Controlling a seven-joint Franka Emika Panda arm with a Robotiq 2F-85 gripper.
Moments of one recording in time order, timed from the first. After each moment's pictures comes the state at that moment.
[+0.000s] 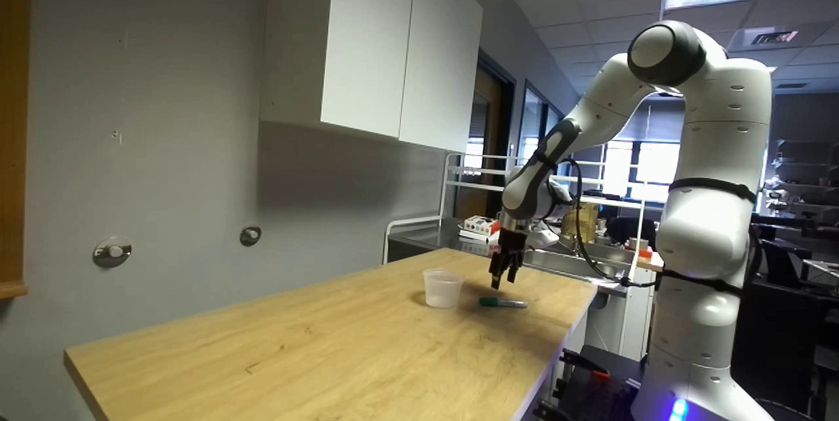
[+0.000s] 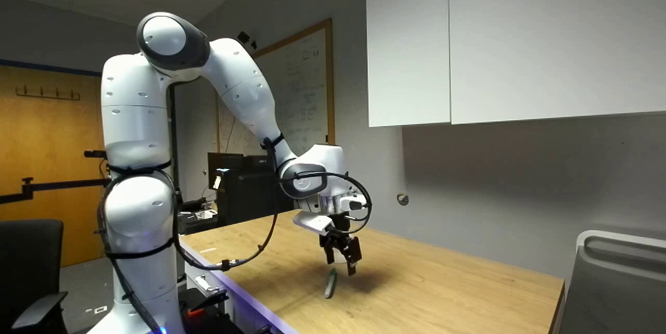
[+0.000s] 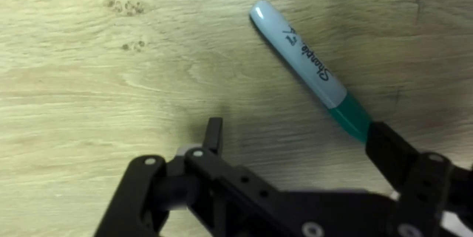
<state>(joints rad) -0.23 -0.03 -0.23 -2.65 0.01 2.72 -0.35</state>
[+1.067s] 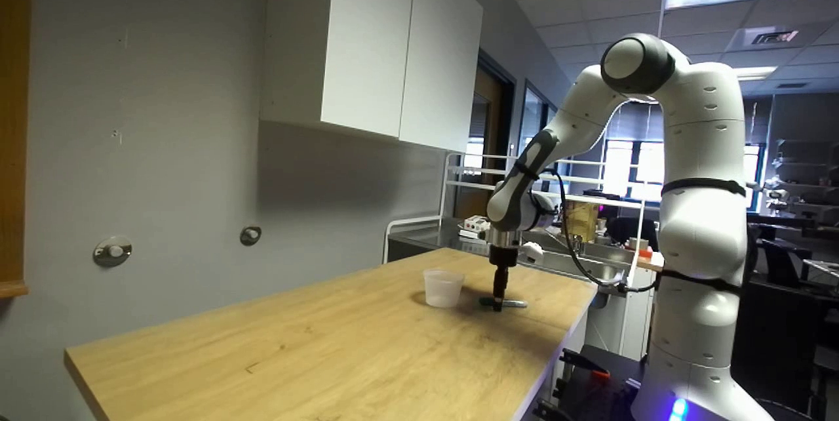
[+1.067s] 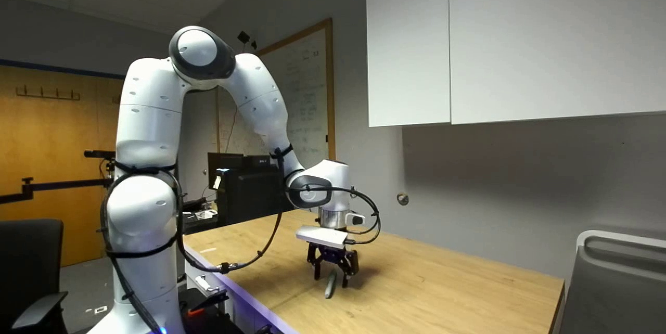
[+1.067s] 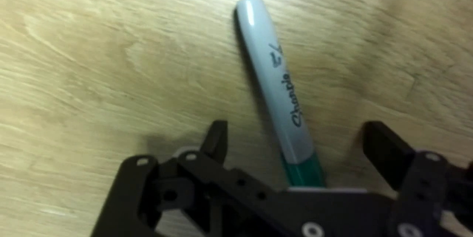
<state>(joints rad) -0.18 0.12 -0.21 -2.58 0.09 2.64 -0.76</state>
